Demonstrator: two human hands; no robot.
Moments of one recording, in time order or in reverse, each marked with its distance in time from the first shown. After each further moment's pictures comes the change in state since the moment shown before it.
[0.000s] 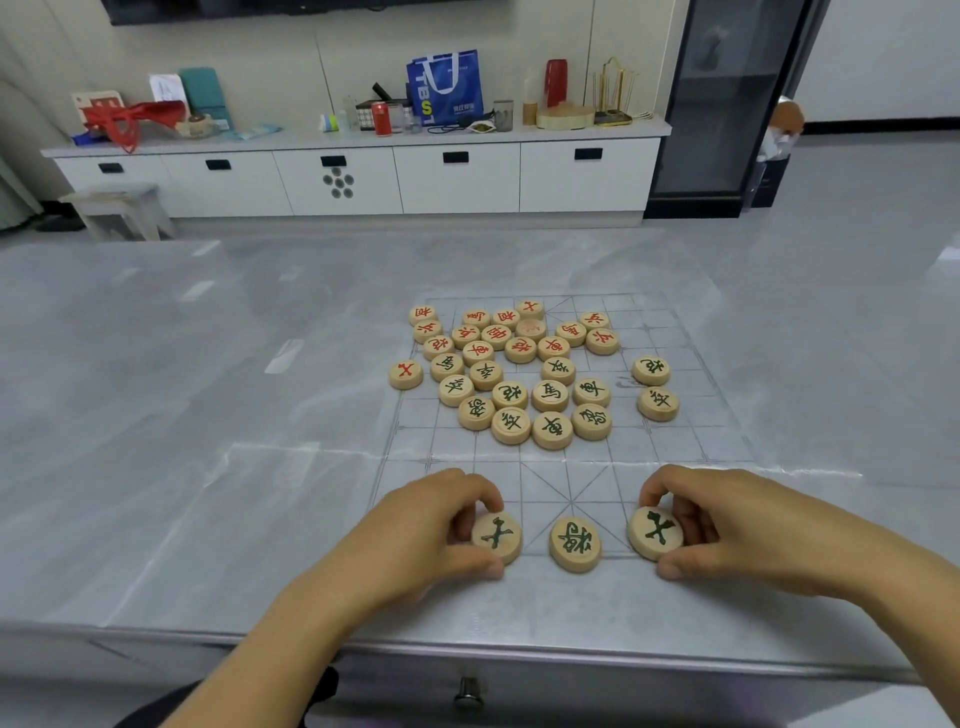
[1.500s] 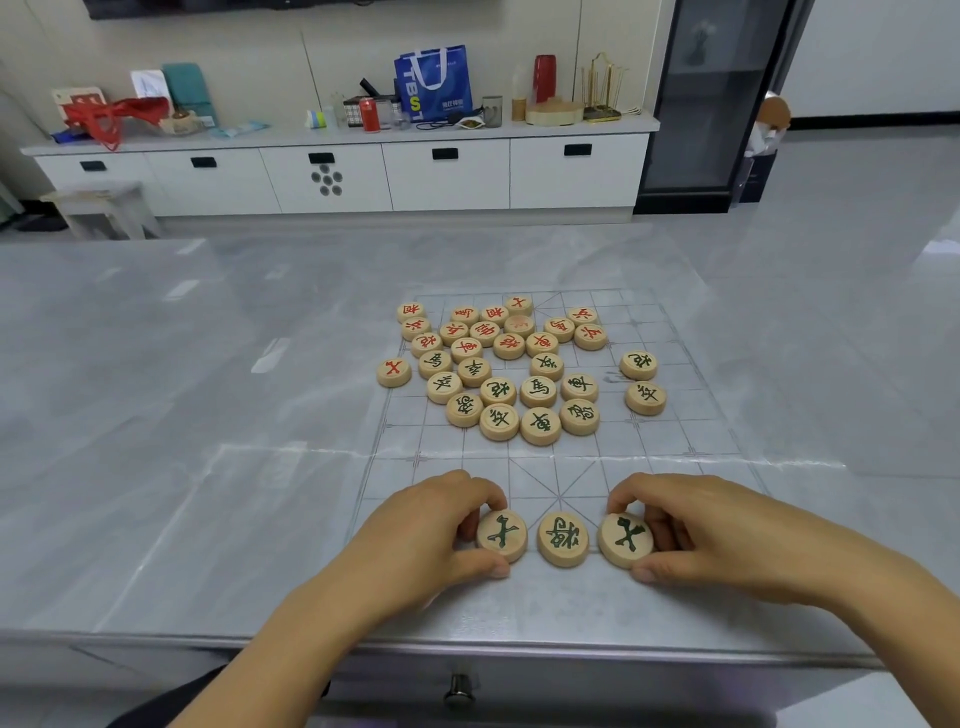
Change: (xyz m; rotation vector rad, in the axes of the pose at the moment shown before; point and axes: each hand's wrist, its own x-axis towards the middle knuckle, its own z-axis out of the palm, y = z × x) left_hand 0.001 0.016 0.004 0.093 0.003 0.013; right_hand -0.003 -0.011 0.006 -0.020 -0.029 -0.097
